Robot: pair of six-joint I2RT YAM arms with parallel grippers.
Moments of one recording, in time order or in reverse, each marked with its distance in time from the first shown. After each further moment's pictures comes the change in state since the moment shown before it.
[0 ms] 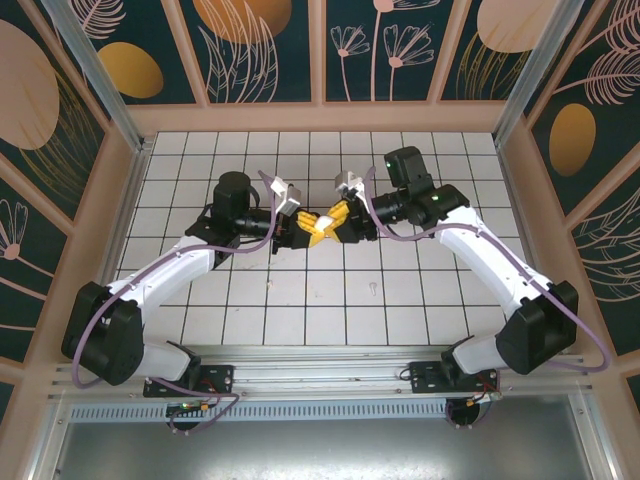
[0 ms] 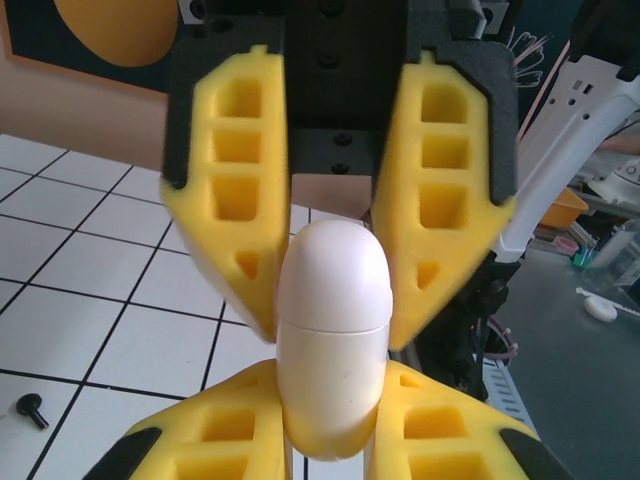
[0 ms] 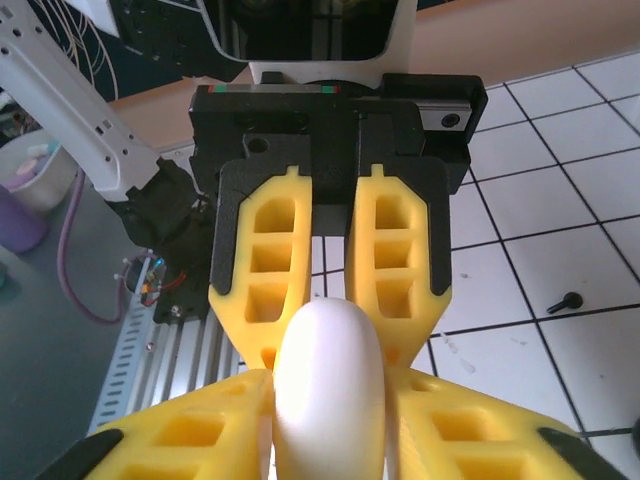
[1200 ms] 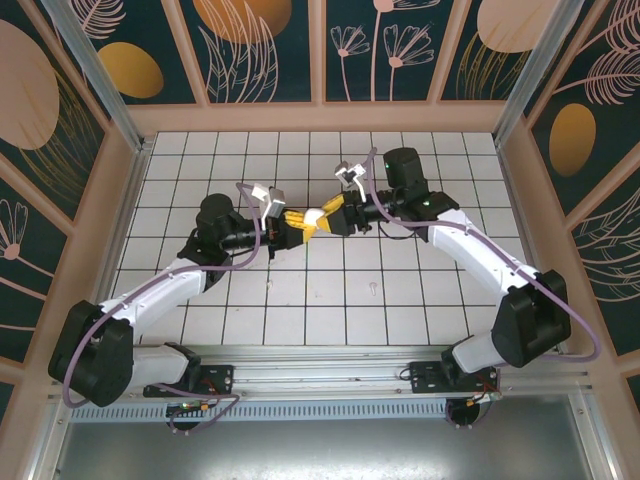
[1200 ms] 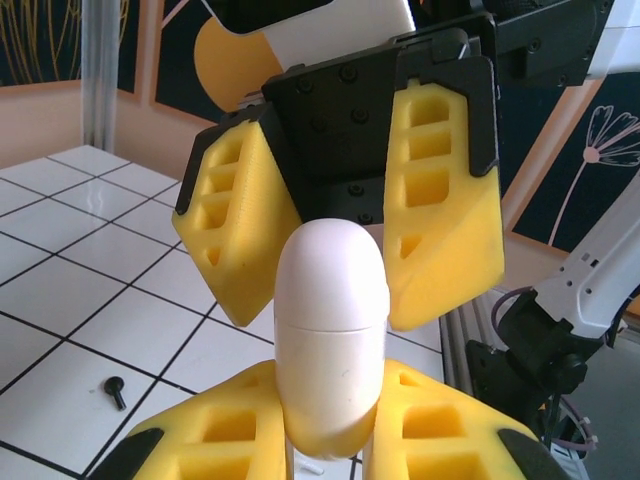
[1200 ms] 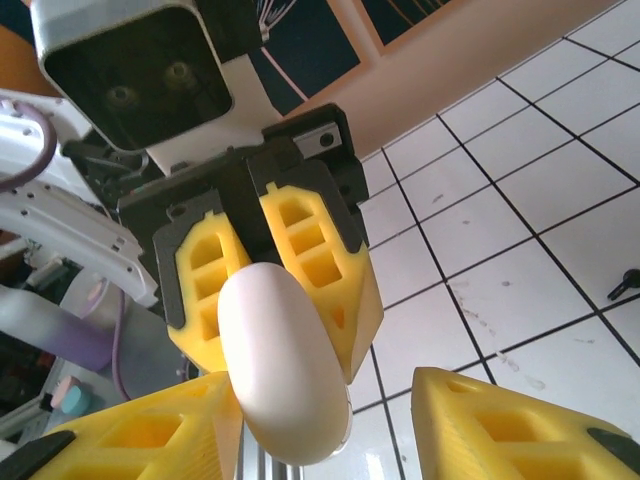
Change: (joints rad) left arm 0.011 -0.121 -0.220 0.329 -0.222 -0.245; right arm -0.021 0.037 -0.110 0.368 -0.048 0.515
